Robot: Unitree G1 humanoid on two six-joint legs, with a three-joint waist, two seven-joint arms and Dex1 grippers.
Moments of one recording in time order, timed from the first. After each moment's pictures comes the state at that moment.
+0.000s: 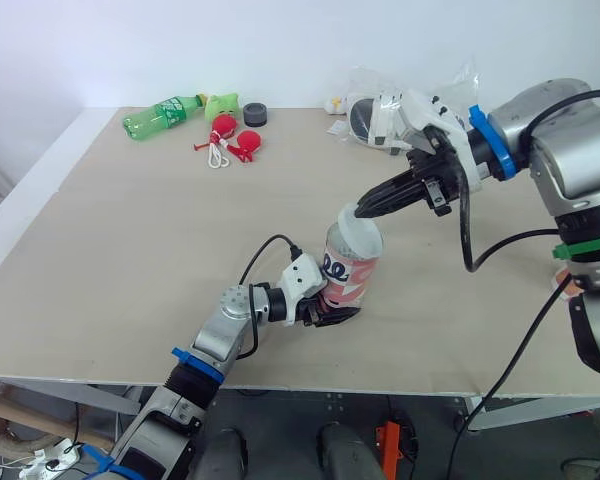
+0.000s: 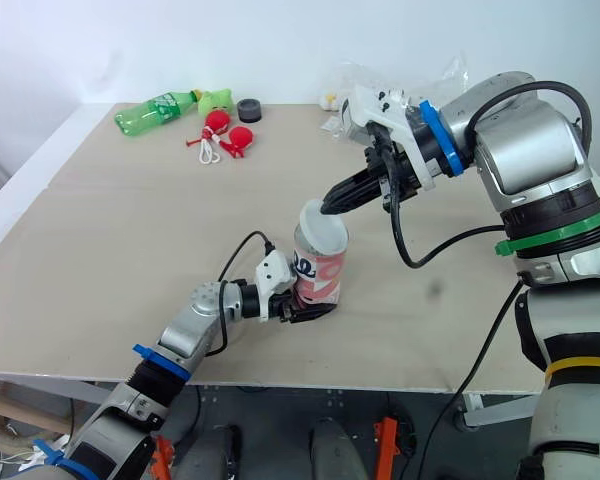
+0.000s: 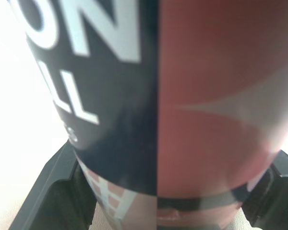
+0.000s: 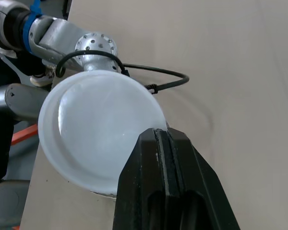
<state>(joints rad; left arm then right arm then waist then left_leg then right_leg) -0.52 0.11 -0.32 0.29 -0.13 0.09 -0.89 -1.29 -0.87 0.44 0.24 0.33 0.68 1.57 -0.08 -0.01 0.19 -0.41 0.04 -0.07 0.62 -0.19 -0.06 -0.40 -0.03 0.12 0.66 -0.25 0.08</state>
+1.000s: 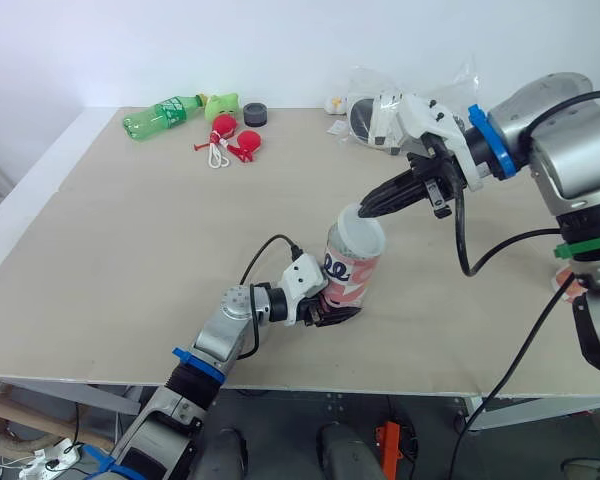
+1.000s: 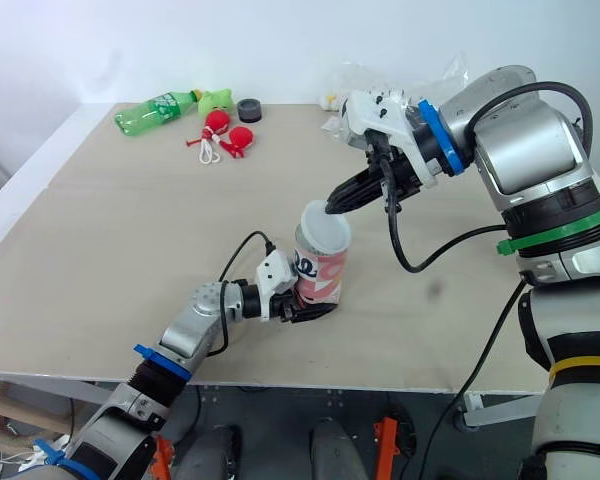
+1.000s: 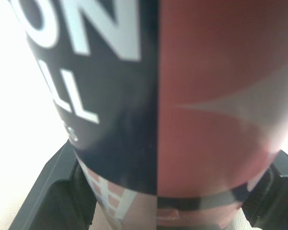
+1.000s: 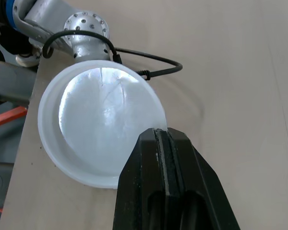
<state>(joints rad) -0.52 0.10 -0.32 0.29 -0.13 0.10 -0.88 -1.30 -0.88 0.47 0.26 0.27 0.59 1.57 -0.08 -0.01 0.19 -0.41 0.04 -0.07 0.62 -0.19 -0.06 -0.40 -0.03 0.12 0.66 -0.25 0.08</state>
